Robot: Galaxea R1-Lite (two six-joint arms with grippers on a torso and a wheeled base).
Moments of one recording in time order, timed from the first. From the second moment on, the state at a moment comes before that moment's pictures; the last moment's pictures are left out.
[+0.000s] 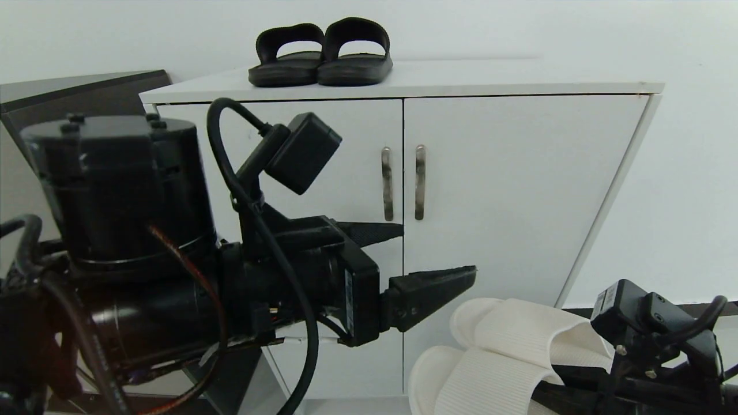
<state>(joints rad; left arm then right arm) -0.84 1.46 -0.88 -0.49 -0.26 -0.12 0.93 1.25 -0.53 -0.27 -0.08 0.02</state>
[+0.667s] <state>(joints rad) -0.74 1.63 -1.12 -0.48 -0.31 -0.19 0.93 1.25 -0.52 -0.27 -0.08 0.02</state>
